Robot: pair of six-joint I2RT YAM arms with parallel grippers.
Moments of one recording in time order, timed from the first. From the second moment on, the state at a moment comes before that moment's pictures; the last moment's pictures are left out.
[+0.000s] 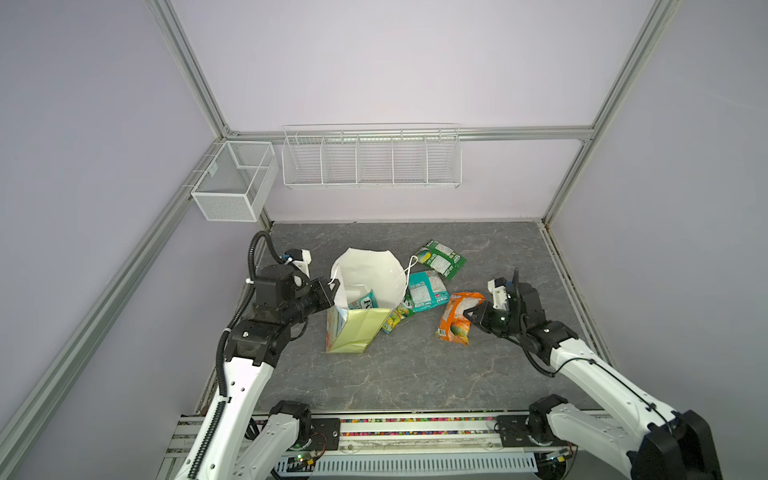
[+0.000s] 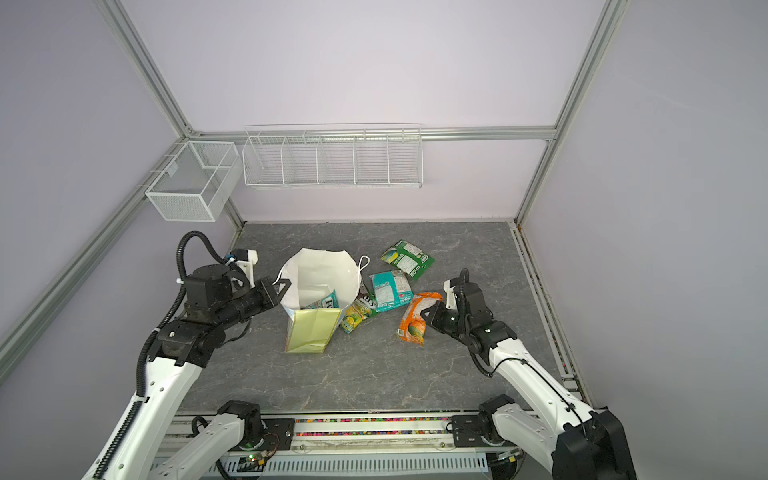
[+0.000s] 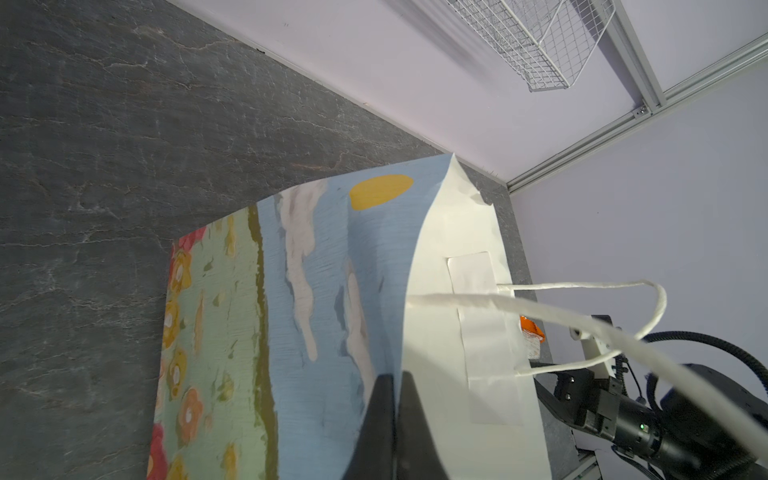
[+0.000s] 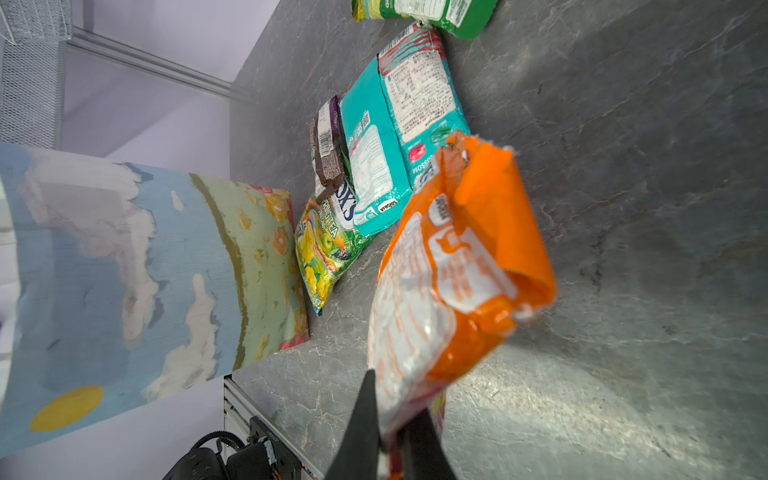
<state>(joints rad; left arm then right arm) -0.22 0.85 0.97 -0.62 0.34 -0.58 0.39 1.01 0.61 -0.31 -0.37 0.82</state>
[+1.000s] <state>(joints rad) -0.22 0.85 0.97 -0.62 0.35 -0.58 0.48 0.91 0.81 -0.50 -0.27 0.73</state>
